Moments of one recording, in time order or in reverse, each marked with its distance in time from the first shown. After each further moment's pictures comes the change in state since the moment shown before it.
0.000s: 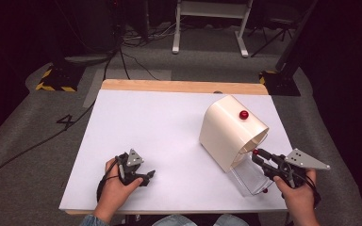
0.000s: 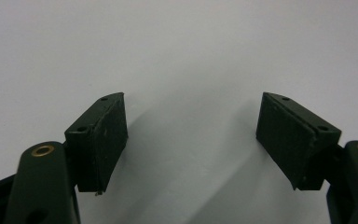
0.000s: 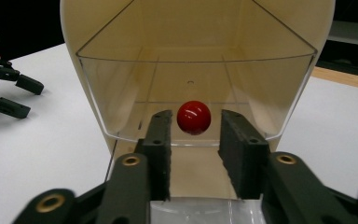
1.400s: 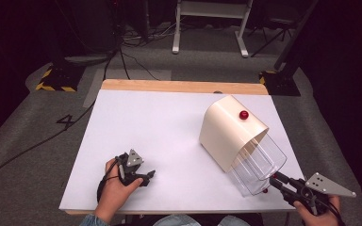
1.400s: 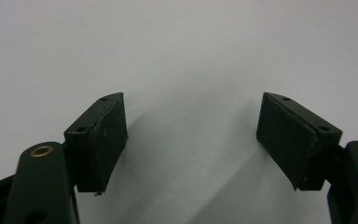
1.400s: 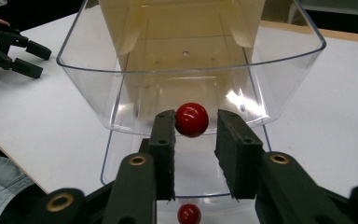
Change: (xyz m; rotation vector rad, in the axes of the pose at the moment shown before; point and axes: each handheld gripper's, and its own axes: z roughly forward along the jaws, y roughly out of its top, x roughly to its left) left arm -0.001 -0.001 0.000 -0.003 0.000 -0.004; right arm 0.003 -0.039 -0.064 0.072 -0.022 0.046
